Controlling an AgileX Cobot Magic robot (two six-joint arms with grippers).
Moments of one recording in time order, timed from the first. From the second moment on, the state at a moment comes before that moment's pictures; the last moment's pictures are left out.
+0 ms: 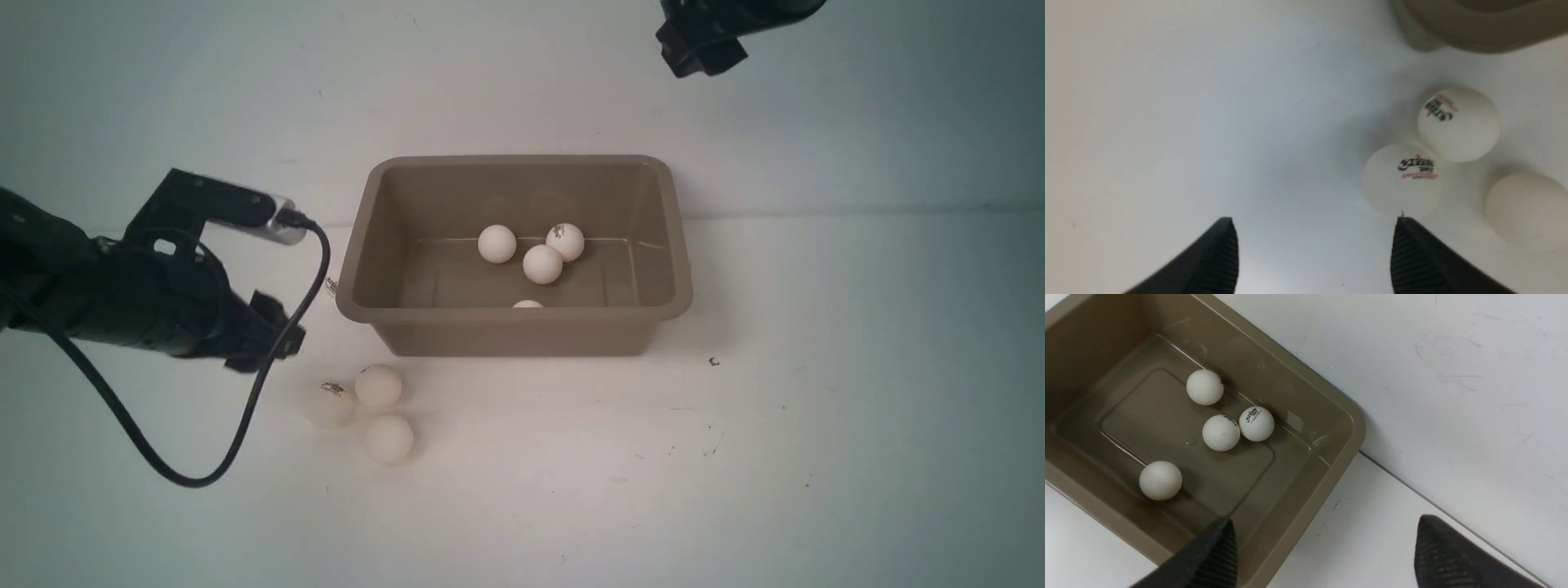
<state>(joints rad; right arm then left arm) 0.46 1.86 -2.09 -0.10 1.22 -0.20 0.03 1.64 -0.98 -0.45 0.50 0.66</state>
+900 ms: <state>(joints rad) 0.46 1.86 -2.09 -0.09 1.26 -0.20 -0.05 1.85 -1.28 -0.35 0.81 0.71</state>
